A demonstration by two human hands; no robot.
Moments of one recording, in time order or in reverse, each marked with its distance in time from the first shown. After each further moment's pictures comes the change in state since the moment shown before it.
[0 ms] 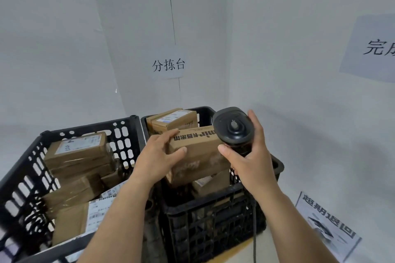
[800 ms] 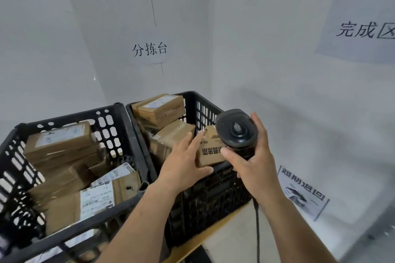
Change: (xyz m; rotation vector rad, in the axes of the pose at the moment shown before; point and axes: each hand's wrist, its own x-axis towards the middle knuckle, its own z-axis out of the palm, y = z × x) left_hand -0.040 0.026 0.054 0.256 -0.350 0.152; right_hand -0.057 -0.009 -0.013 -0.101 0.082 0.108
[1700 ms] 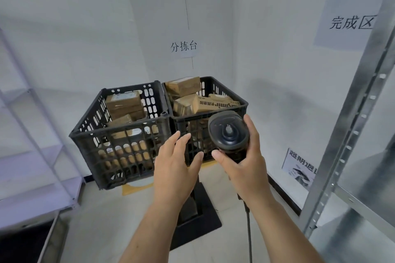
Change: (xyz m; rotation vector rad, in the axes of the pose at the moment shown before) left_hand -0.294 0.179 0.039 0.012 0.560 -0.261; right_hand -0.229 -0.041 -0.143 0.182 -0.170 -0.134
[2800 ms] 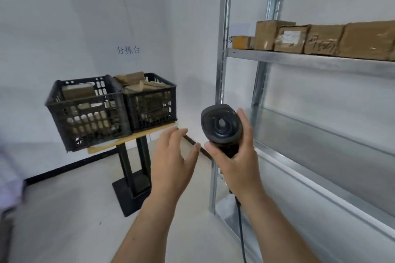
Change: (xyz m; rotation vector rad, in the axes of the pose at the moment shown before) left_hand -0.346 0.152 -0.134 -0.322 -0.013 0.228; right_hand -0.367 -0.189 -0.167 -0.090 0.286 -0.078
